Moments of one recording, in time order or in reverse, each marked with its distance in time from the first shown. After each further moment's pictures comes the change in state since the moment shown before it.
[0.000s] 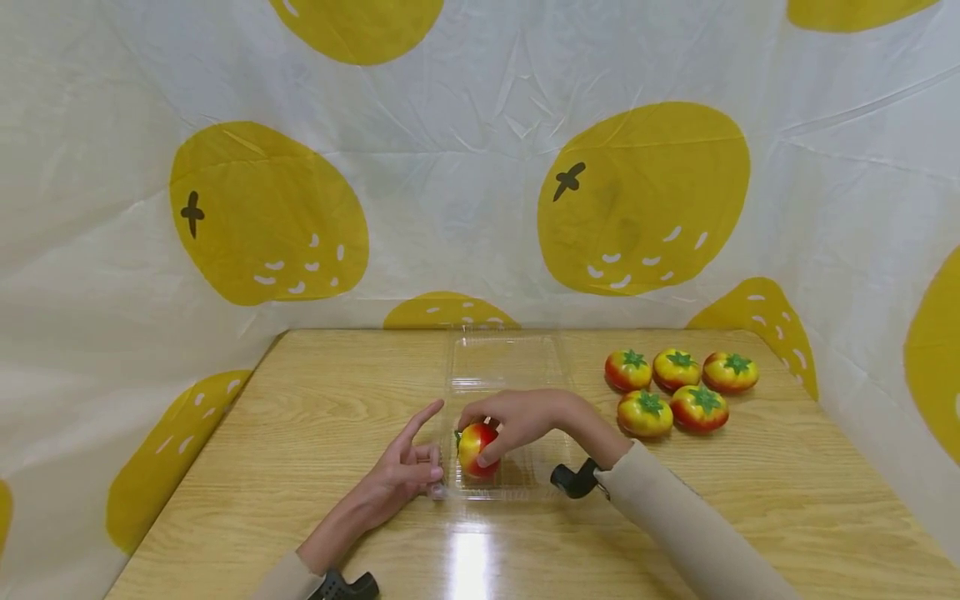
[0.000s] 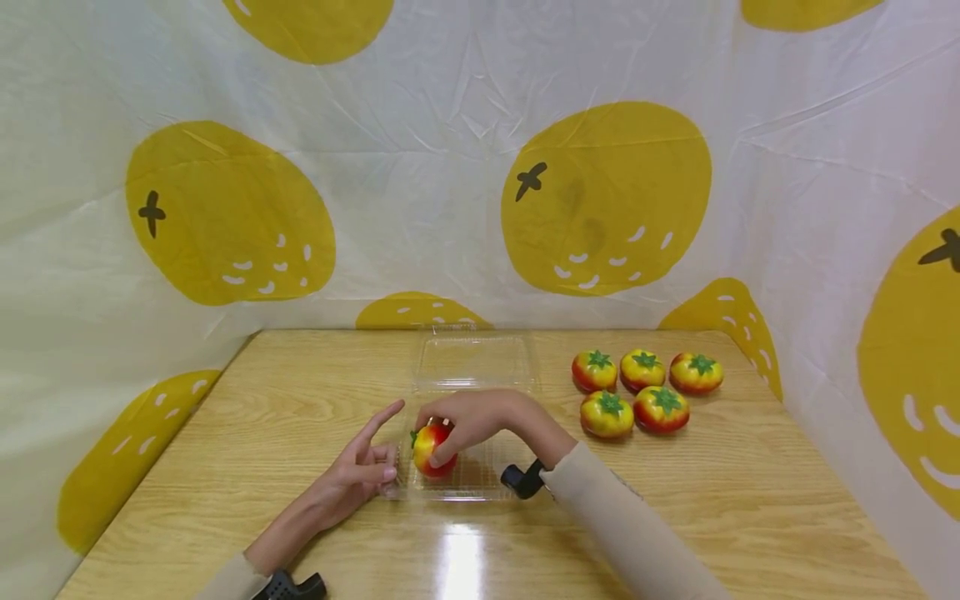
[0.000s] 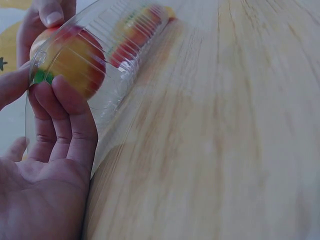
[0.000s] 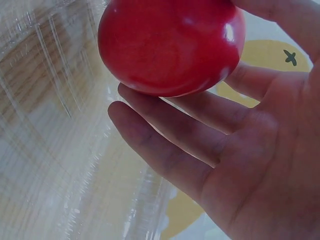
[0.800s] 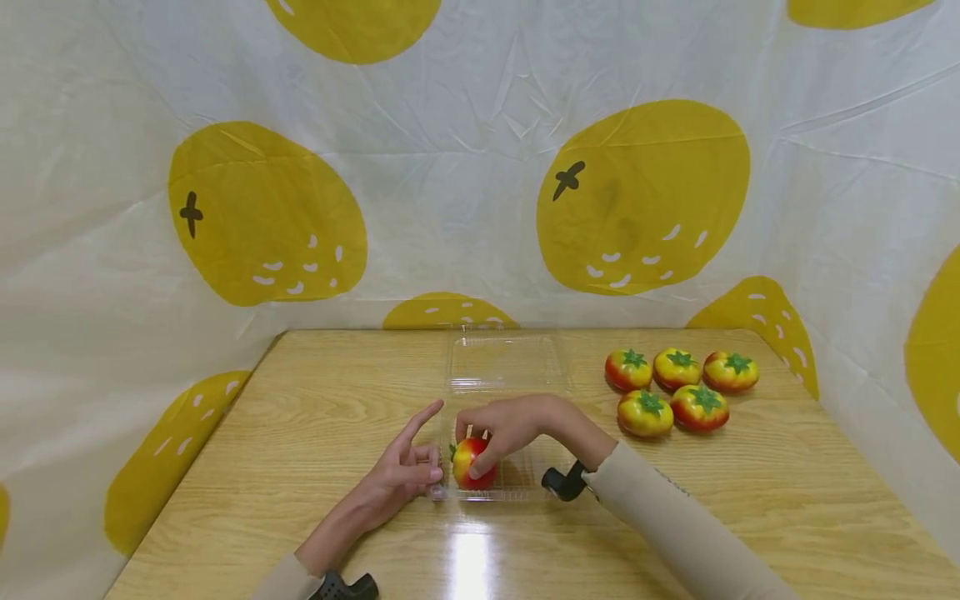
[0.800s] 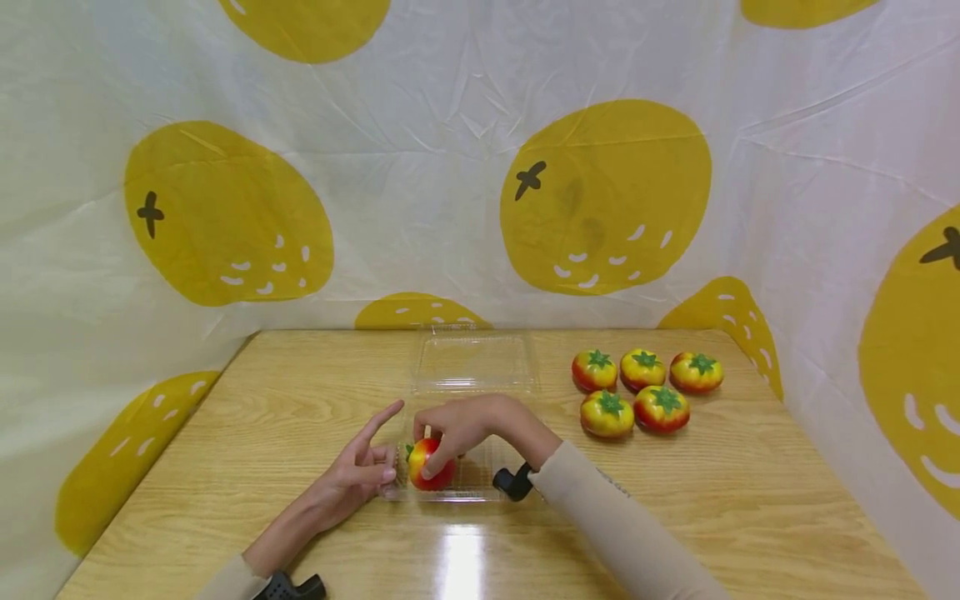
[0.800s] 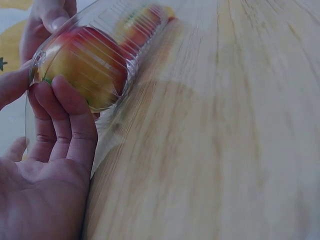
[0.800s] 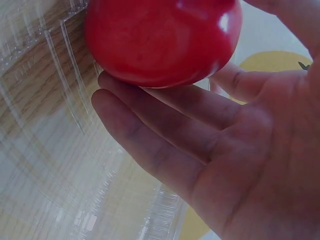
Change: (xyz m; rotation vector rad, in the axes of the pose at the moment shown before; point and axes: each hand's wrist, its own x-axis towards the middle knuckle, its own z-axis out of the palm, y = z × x) left_hand 0.000 0.000 0.000 0.013 0.007 -0.002; right_hand 0.014 -0.003 0.009 -0.001 -0.059 0.092
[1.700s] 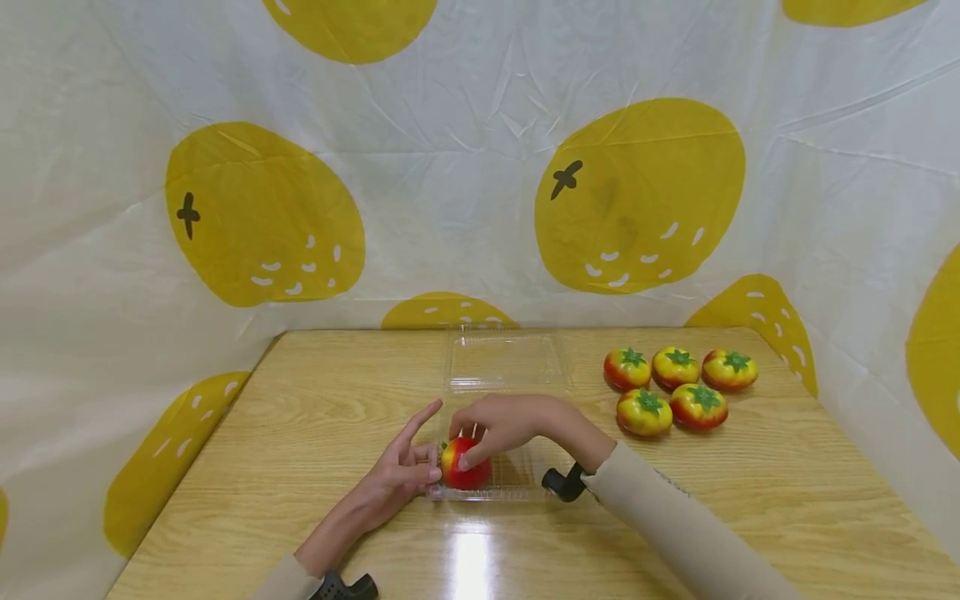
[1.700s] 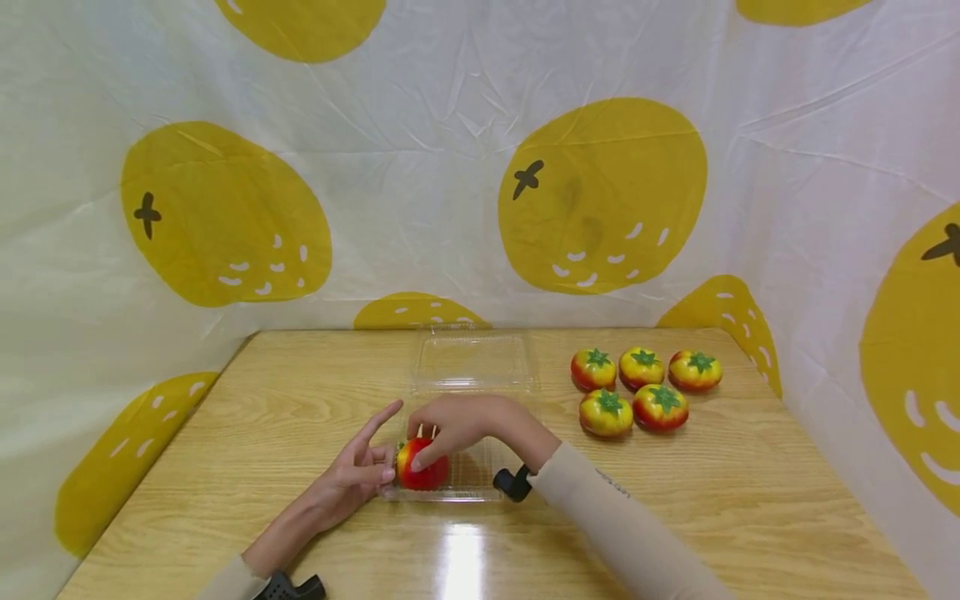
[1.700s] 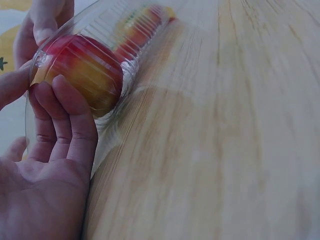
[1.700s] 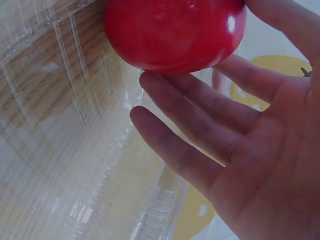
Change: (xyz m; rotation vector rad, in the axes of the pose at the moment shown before) left_hand 0.000 0.003 0.002 0.003 0.002 -0.007; right_hand 0.003 -0.001 0.002 -0.076 0.085 -0.085
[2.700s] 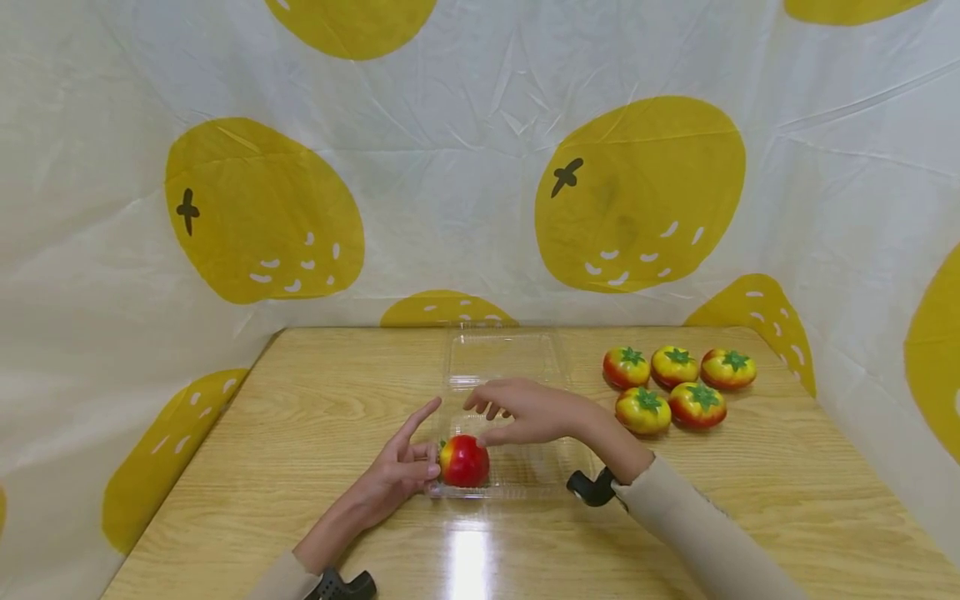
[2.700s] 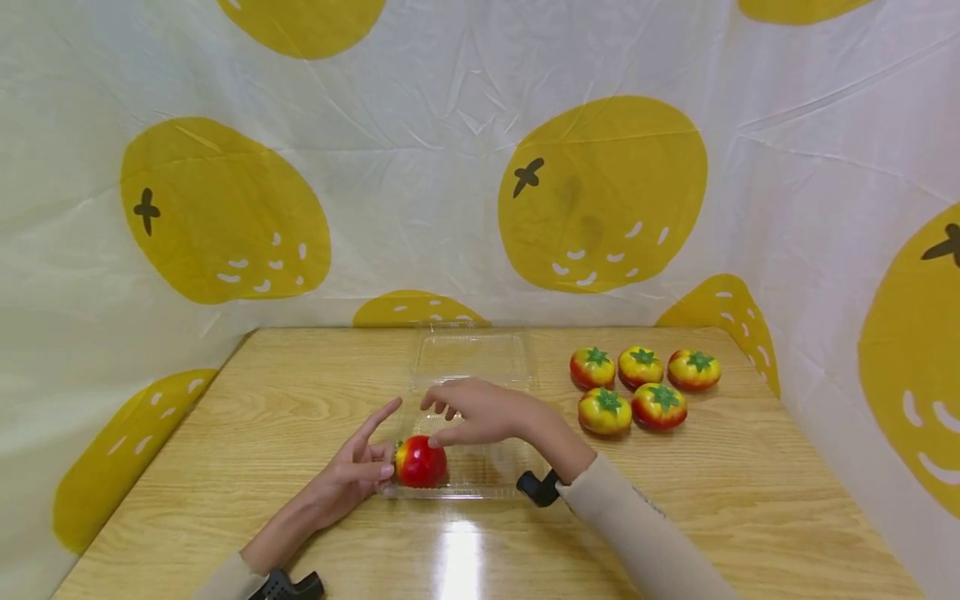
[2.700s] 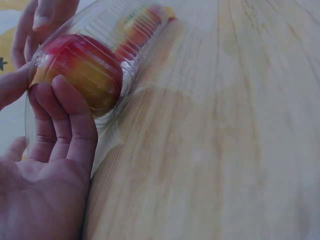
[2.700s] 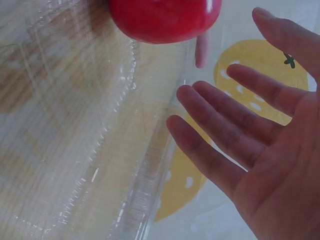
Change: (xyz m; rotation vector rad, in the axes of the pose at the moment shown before) left_hand 0.001 -0.004 -0.003 -0.024 0.011 -0.006; right_hand -0.038 0.004 -0.006 -0.031 0.234 -0.084
